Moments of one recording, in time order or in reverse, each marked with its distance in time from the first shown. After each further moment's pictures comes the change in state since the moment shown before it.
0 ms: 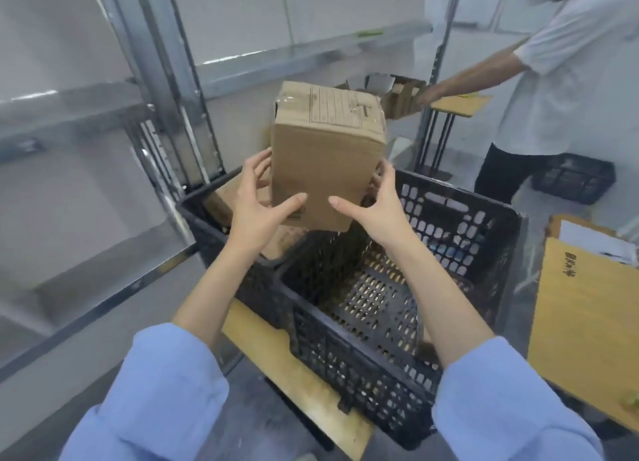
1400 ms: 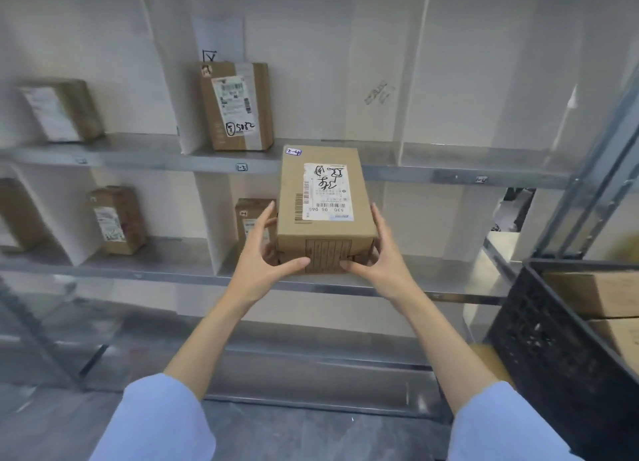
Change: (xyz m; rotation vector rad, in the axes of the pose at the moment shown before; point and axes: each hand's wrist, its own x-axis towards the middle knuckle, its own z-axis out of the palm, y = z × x) left_hand -0.325 0.066 -0.448 0.265 0.693 -0.241; right_hand -0.208 -0.144 0.434 0.280 -1.026 -0.324
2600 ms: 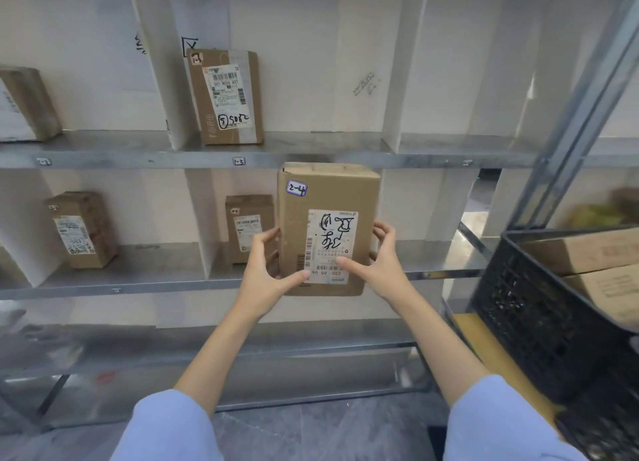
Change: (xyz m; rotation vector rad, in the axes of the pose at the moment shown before) left_hand -0.015 -0.049 -0.050 -0.032 -0.076 -0.036; right_hand -0.011 0.018 0.071 -0.056 0.207 0.079
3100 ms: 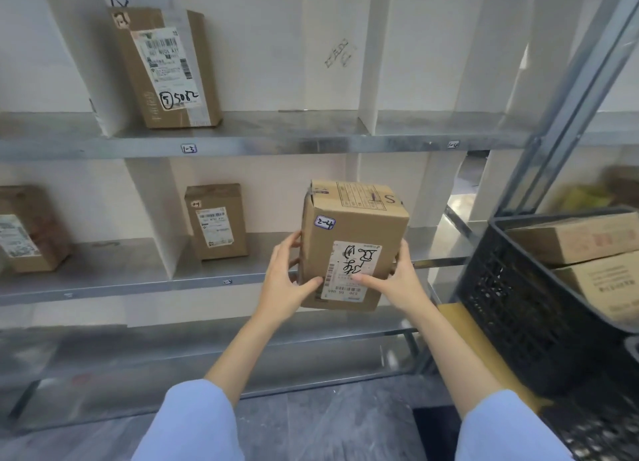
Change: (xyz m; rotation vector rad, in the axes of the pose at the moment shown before) left_hand 0.038 -0.044 0.097 0.131 -0.074 -0.008; right_hand 0.014 0.083 -0.079 -0.025 0.072 0.178
